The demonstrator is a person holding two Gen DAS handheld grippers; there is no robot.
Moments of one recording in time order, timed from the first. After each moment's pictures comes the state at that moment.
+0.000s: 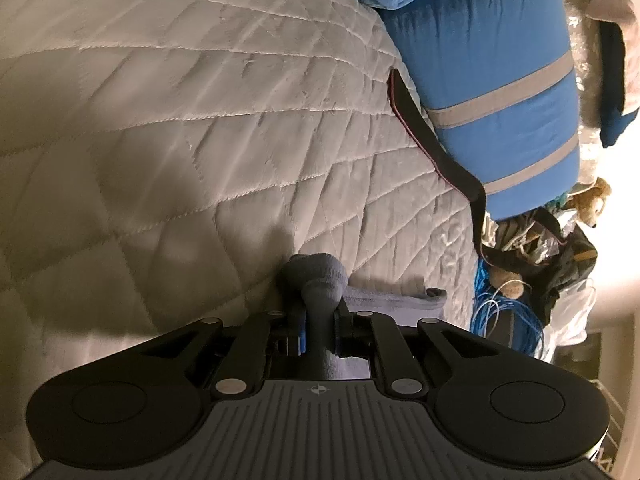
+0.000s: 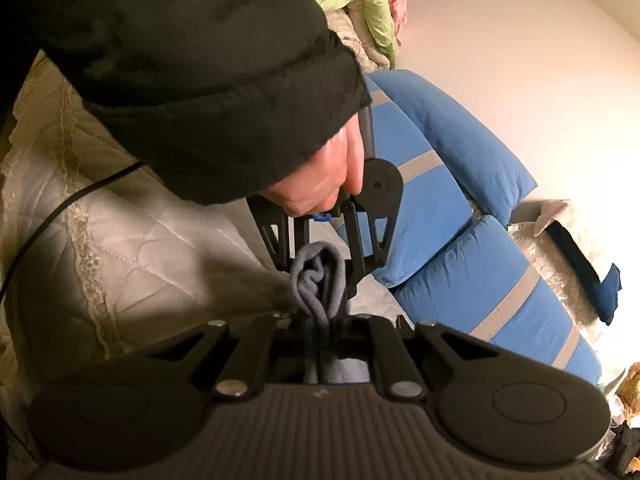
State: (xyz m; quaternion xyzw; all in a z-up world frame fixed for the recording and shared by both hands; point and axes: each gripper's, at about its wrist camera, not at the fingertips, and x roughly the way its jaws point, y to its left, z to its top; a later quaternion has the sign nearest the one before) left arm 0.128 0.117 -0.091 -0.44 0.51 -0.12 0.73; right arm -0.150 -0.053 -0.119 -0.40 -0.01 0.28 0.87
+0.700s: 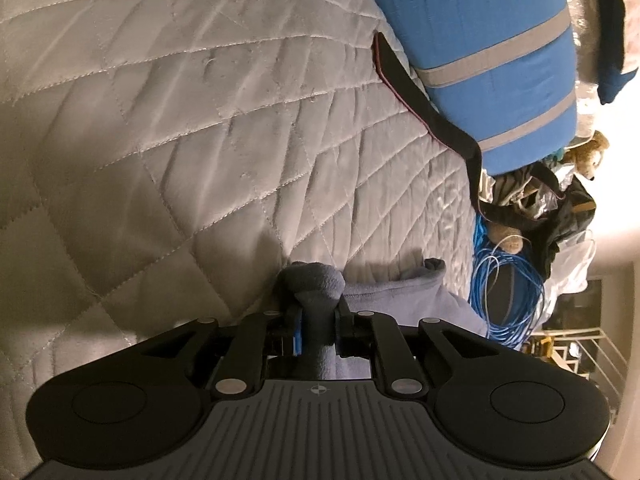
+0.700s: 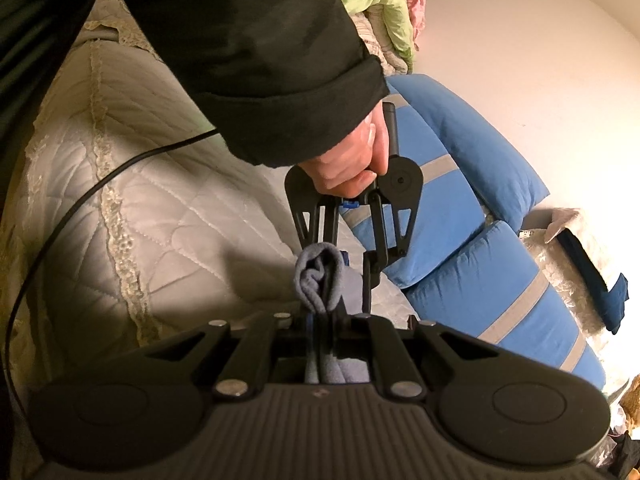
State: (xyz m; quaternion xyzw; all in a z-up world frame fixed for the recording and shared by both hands) left arm 0.158 0.123 -0.091 -0.40 0.56 -0.18 0.70; right arm -0.163 -0.059 -0.131 -0.41 -0.01 0.30 0.86
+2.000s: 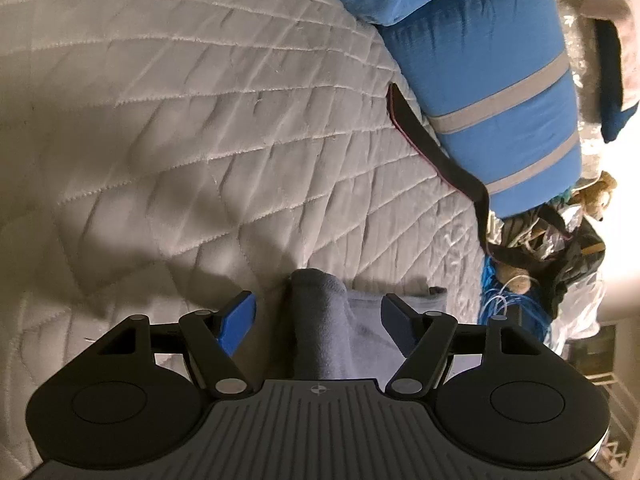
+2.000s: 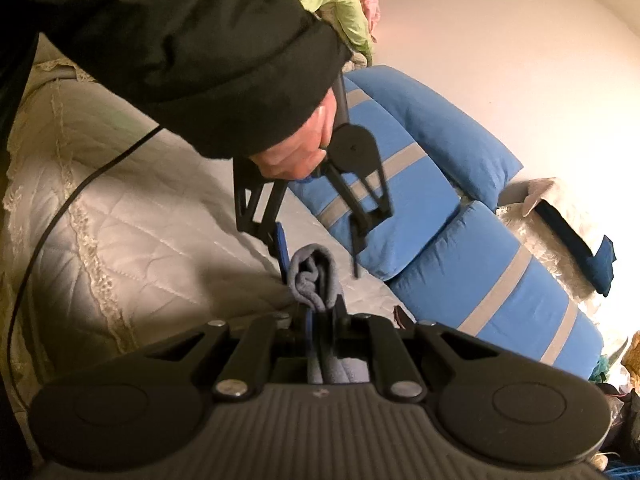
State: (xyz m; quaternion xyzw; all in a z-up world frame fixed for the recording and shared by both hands) left arm 0.121 0.140 -0.067 -0.41 0.52 -0.10 0.74; right arm -0.166 -0.067 -0.112 -0.36 0.00 0.28 0.89
